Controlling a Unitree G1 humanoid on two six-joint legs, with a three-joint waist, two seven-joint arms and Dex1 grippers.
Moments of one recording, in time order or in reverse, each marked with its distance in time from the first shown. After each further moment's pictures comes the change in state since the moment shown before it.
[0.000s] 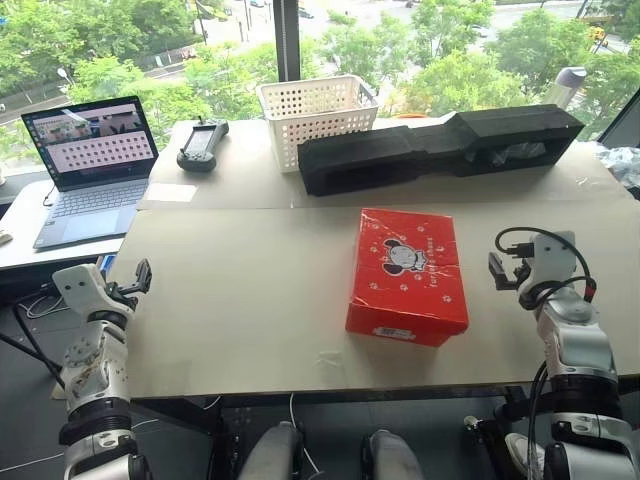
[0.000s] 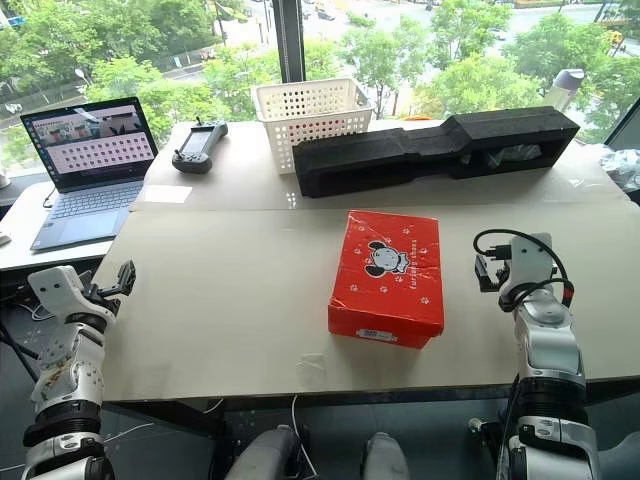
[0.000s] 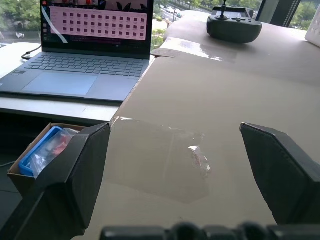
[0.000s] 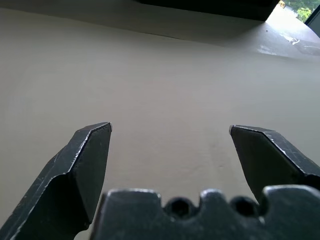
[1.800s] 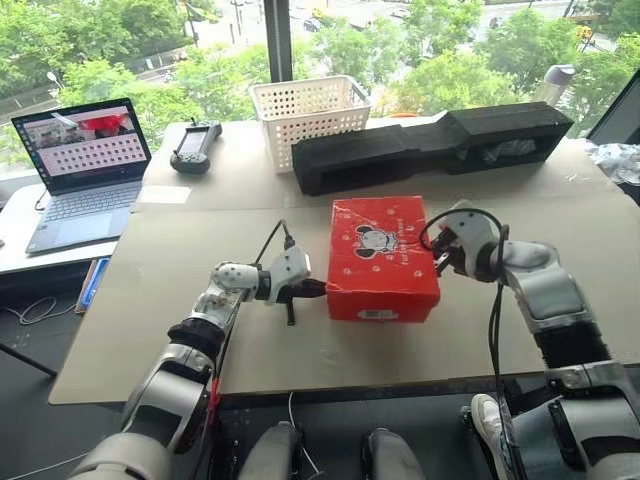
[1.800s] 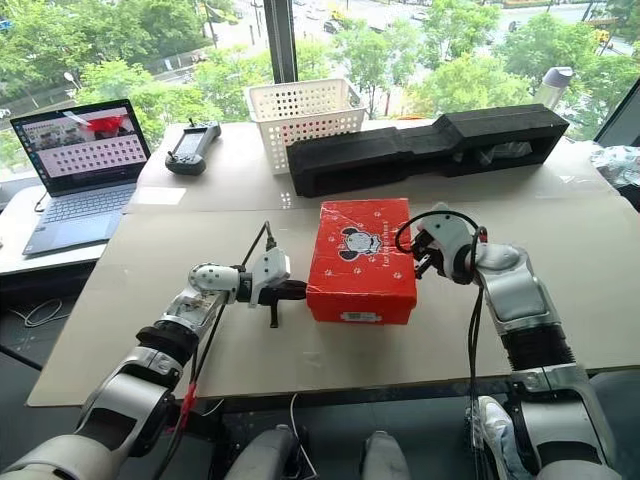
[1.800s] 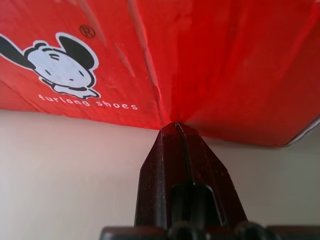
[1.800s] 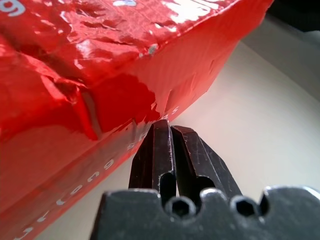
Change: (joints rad) left arm -0.443 -0.105 -0.741 0.245 0.327 -0.168 -0.889; right arm -0.325 -0.068 0.399 0.046 -0.074 0.099 0.568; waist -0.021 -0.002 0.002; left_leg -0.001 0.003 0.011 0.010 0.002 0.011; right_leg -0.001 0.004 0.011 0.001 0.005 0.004
